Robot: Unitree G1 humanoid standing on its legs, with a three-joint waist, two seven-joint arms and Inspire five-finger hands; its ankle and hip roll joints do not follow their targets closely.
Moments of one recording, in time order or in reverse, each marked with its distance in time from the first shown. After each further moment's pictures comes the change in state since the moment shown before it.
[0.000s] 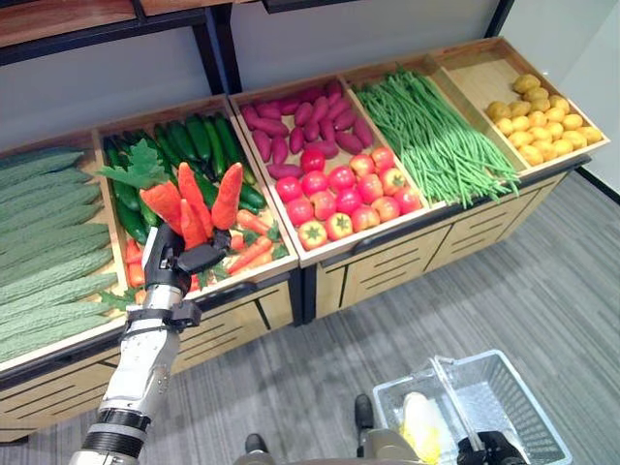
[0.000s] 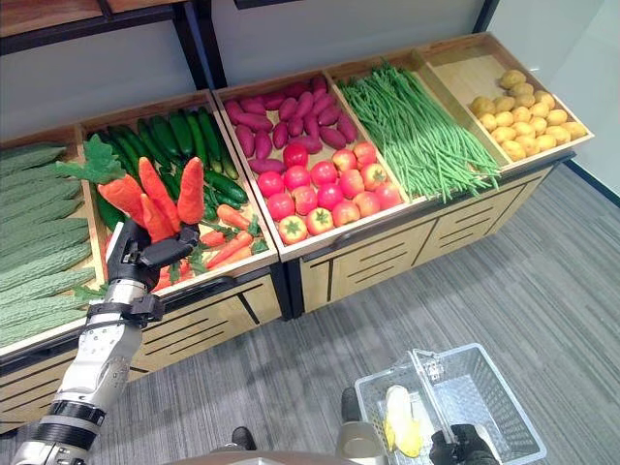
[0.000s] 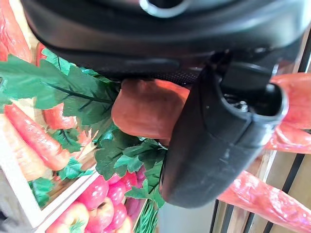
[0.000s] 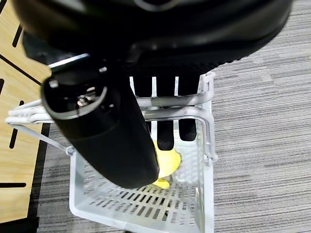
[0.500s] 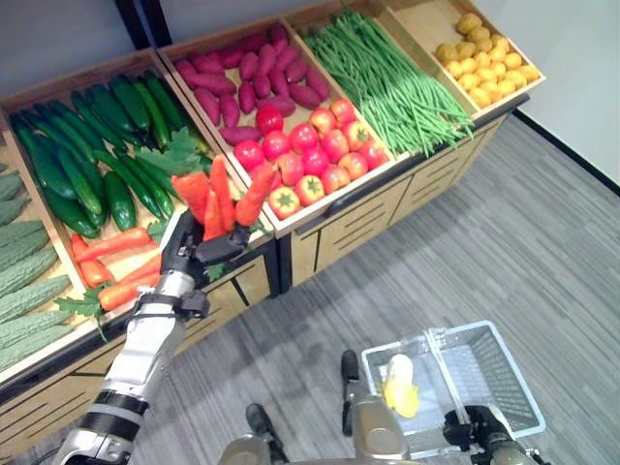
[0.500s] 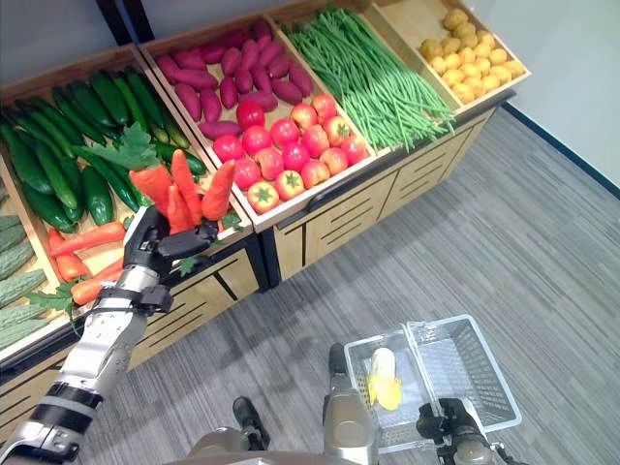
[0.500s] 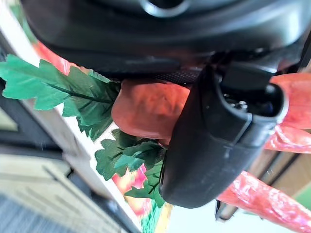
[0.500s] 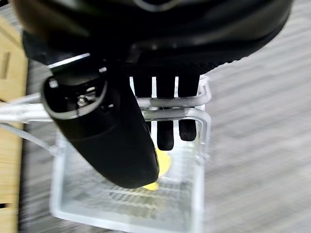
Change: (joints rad) left arm -0.064 0.062 -0.069 -0.001 0.005 0.011 -0.046; right arm -0.058 0.035 -0.031 -0.018 0.010 0.018 0.009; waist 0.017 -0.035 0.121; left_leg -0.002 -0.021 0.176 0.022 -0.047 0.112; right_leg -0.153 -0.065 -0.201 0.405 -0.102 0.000
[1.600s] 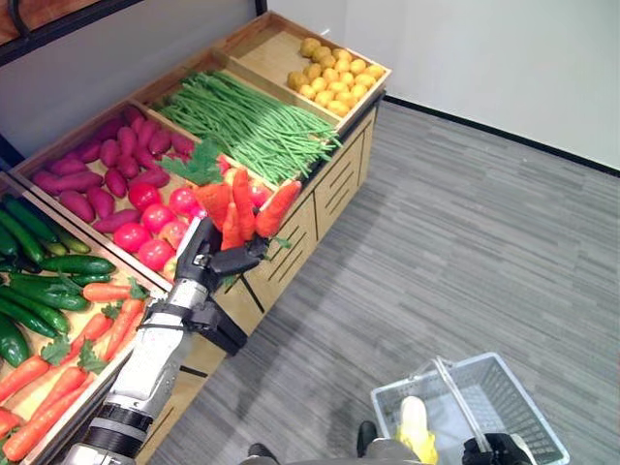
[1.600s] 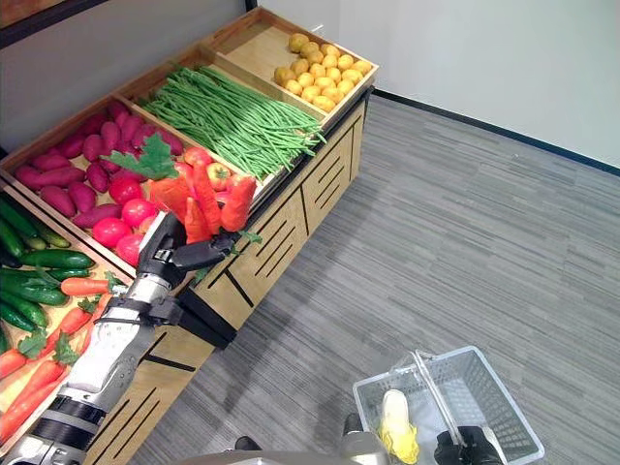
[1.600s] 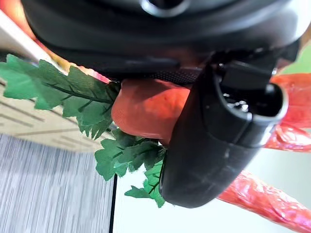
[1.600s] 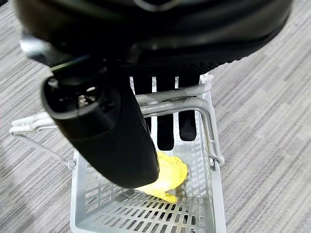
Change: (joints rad) left arm 0.043 -0.021 -0.048 -0.097 0.028 0.002 -0.038; right arm 0.113 -0.038 -0.008 -0.022 0.025 -0.022 0.002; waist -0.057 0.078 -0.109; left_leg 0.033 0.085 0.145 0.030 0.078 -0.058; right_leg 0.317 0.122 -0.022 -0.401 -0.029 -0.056
